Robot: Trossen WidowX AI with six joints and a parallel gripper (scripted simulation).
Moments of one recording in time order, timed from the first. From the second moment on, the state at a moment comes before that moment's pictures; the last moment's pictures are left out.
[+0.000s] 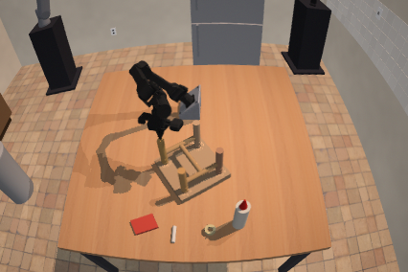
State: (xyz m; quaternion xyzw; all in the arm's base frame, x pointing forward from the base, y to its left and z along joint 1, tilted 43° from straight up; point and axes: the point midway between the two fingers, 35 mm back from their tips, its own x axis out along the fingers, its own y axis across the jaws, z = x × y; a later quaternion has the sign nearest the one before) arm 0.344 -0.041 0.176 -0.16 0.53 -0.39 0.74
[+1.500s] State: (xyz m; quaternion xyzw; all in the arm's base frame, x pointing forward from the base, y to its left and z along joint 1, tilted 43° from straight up) arm 0.432 0.138 0.036 -0.32 0.65 -0.17 0.67
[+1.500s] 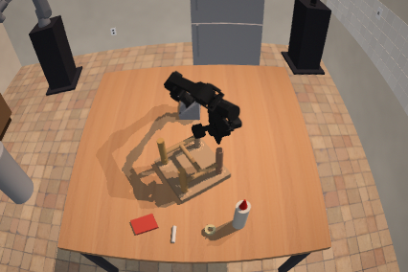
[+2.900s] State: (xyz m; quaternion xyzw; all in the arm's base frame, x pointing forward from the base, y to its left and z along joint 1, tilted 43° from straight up) arm 0.426 0.118 0.001 -0.32 0.65 -0.15 0.68
